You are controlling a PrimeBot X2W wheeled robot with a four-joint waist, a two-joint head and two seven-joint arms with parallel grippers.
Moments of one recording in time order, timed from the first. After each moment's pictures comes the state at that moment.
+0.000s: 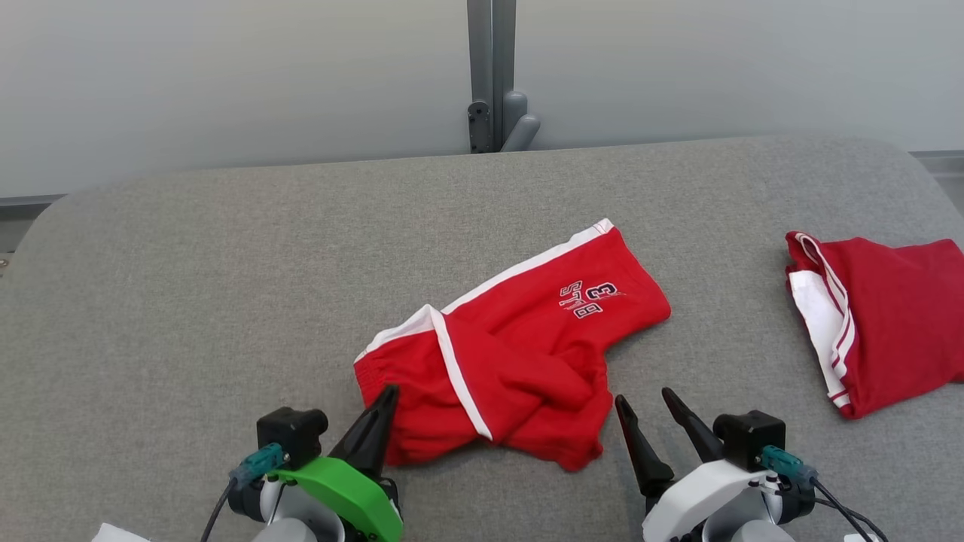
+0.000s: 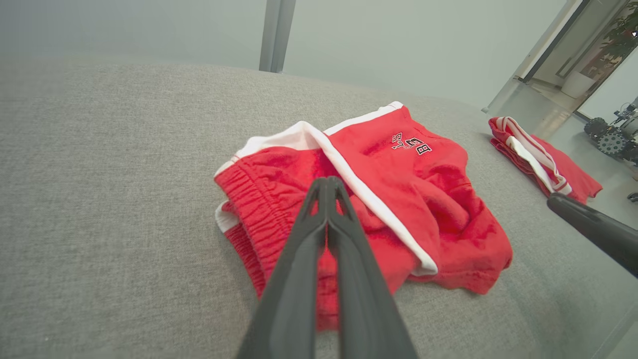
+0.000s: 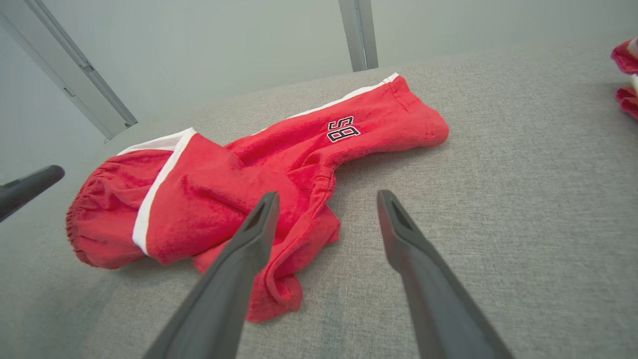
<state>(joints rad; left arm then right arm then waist) -0.26 0.18 -0.57 0.54 -0.66 -0.13 -0.26 -0.13 -0.05 0.28 0.49 0.35 0.13 -0.26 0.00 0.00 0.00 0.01</state>
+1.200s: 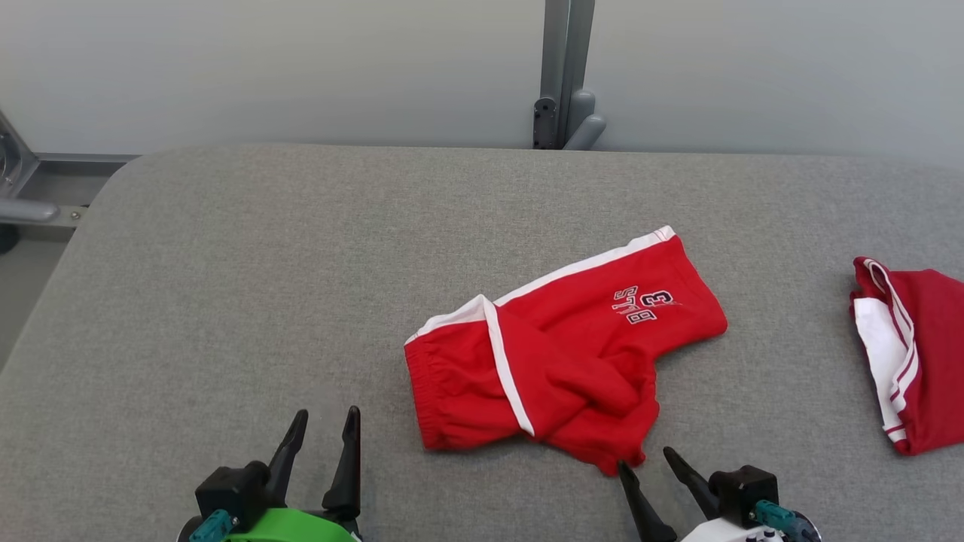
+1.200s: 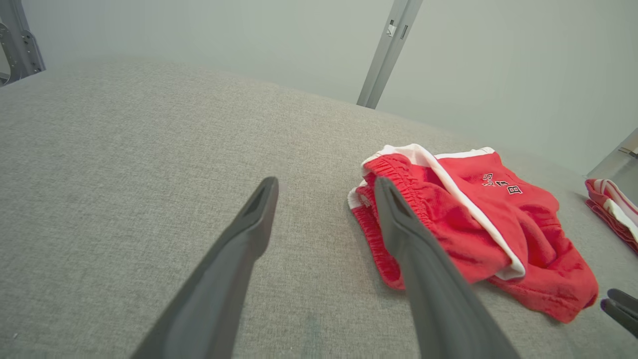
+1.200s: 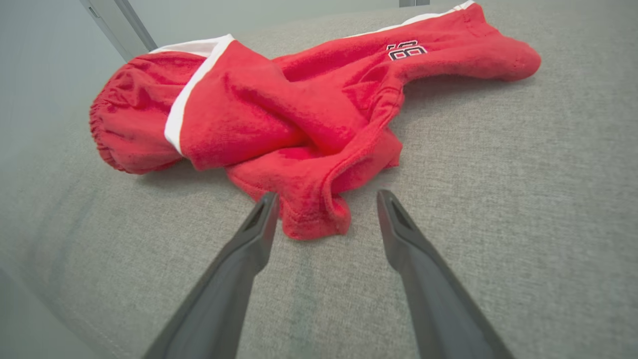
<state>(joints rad) -0.01 0.05 -0.19 0.35 -0.38 -0.13 -0.26 -0.03 -0.07 0.31 0.48 0.29 0.13 -0.26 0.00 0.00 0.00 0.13</state>
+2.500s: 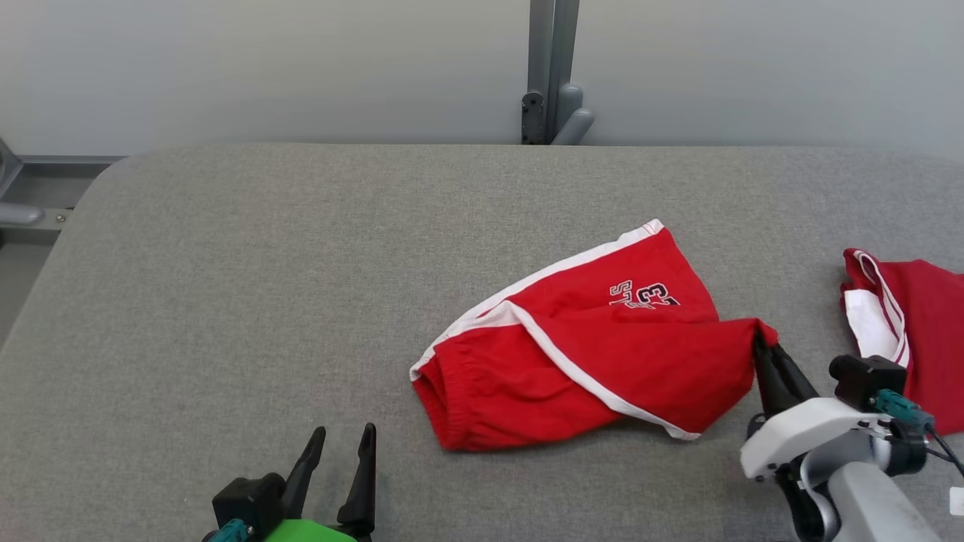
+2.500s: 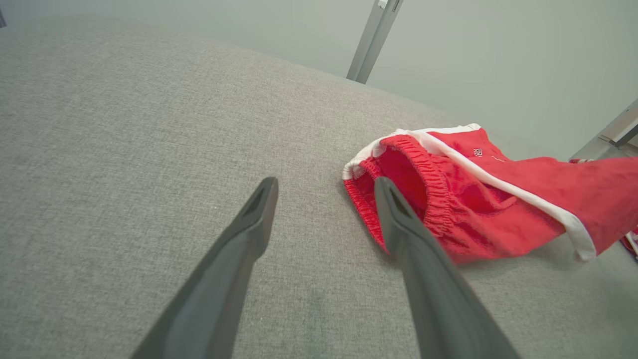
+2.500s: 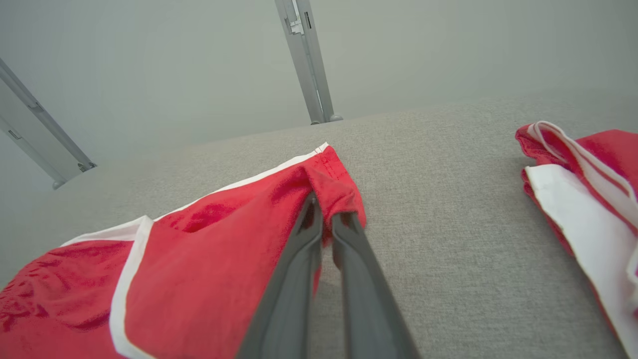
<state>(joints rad) 0.00 0.05 -0.23 0.39 -0.43 -0.13 -0.26 -0.21 -0.15 0.09 0.49 0.42 0.13 -0.26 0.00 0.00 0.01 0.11</state>
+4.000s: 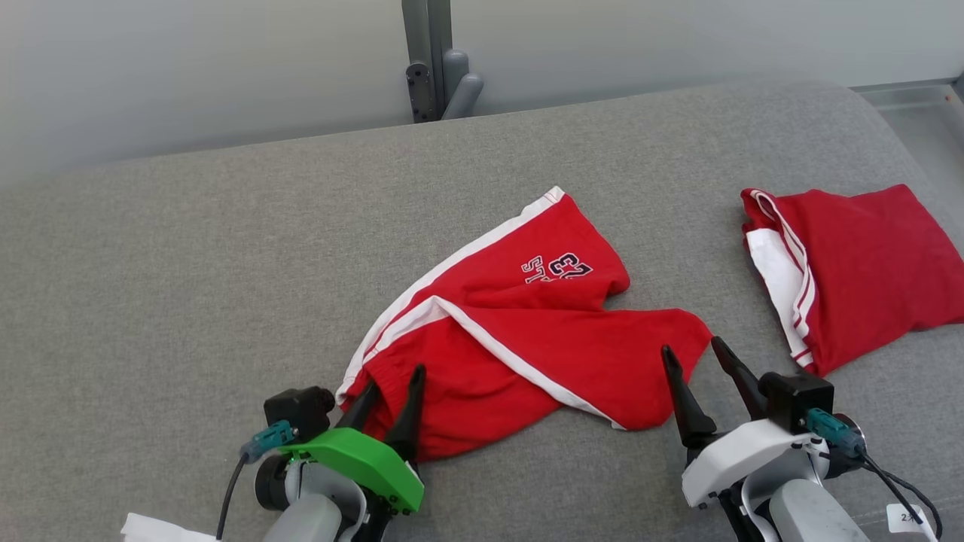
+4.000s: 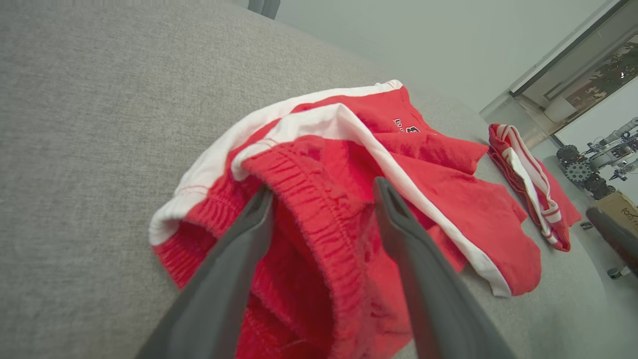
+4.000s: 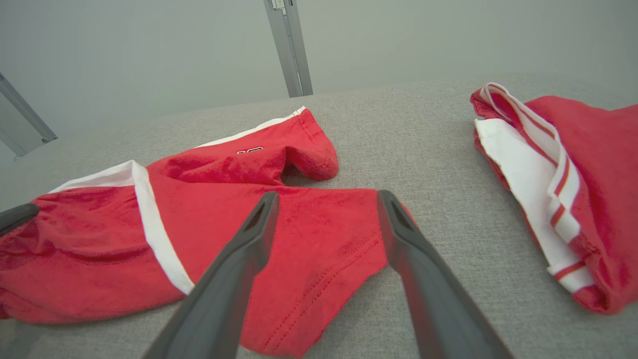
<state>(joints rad) -0.32 0.05 -0.51 0.71 -0.77 -0.13 -0.26 -0.17 -0.09 0.16 0.44 0.25 0.13 -0.26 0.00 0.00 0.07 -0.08</state>
